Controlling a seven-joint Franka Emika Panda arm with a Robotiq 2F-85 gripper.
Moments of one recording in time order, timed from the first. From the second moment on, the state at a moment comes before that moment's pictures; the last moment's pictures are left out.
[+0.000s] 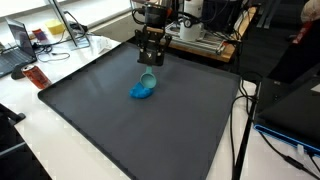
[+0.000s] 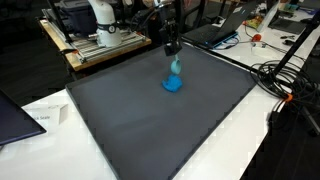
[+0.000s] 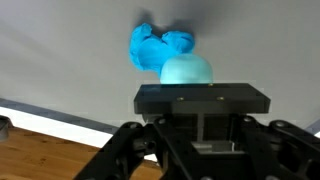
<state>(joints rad) -0.88 0.01 0.97 -2.58 -0.33 3.03 0.08</state>
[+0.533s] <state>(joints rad) -0.85 0.08 0.90 -2.54 -0.53 3.01 0.21</state>
